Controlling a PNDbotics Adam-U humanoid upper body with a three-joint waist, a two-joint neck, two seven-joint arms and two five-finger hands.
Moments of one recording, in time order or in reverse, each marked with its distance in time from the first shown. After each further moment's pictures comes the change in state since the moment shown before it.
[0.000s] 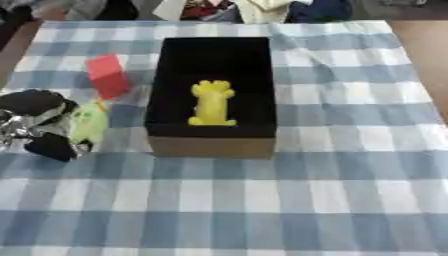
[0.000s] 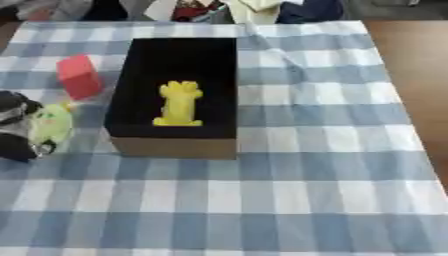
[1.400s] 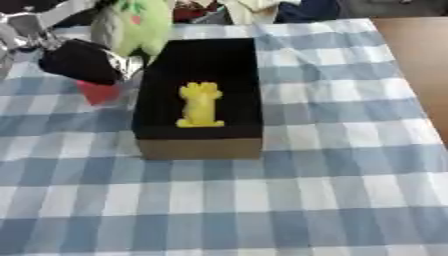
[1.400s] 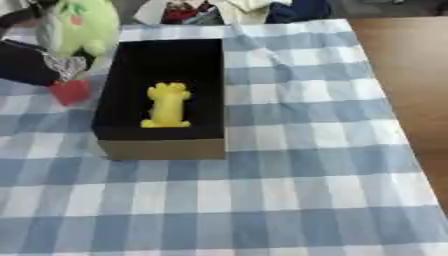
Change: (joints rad) left arm -0.426 -0.247 -0.012 -0.121 -0.013 -0.052 -0.052; right arm 0.003 0.001 -0.001 0.000 -0.009 0.018 0.009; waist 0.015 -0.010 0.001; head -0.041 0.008
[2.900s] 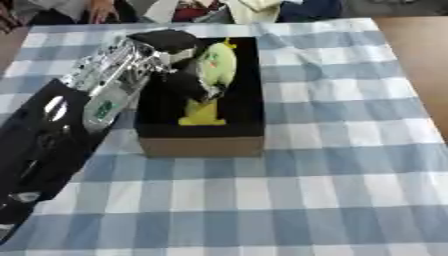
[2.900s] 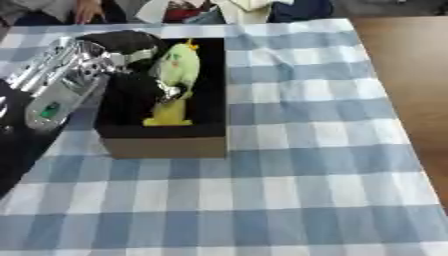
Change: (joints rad) left arm -0.115 -0.272 -0.124 0.516 -0.156 -0.187 0.049; right arm -0.034 0.009 0.008 0.000 -0.009 0.008 0.014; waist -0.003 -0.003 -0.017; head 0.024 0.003
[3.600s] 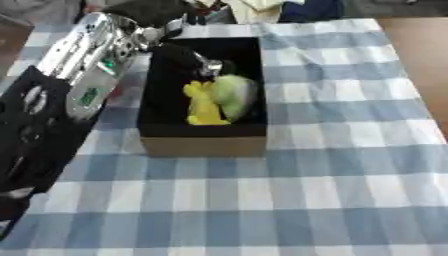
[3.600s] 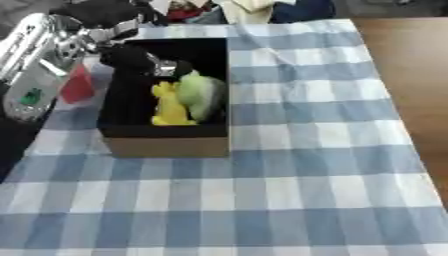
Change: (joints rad) left arm 0.001 0.002 0.100 -0.106 -0.043 0.001 0.058; right arm 0.006 0.000 -0.001 0.000 0.000 0.000 -0.001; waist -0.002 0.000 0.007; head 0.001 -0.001
